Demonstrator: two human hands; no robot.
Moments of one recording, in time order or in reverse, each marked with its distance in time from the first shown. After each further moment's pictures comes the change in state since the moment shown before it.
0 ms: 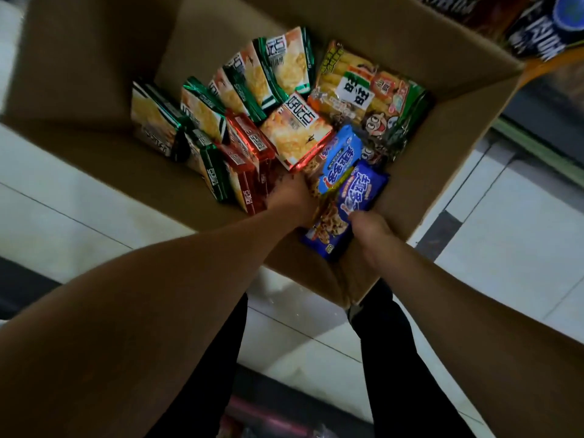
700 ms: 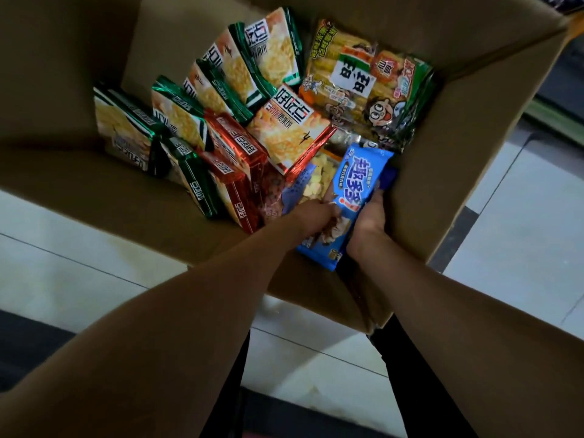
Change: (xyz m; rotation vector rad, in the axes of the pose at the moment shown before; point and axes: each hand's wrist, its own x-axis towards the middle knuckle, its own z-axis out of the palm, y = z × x) left_hand 0.030 -0.004 0.044 -0.589 -0.413 -0.120; right_hand 0.067 0.000 0.046 0.866 0.081 0.052
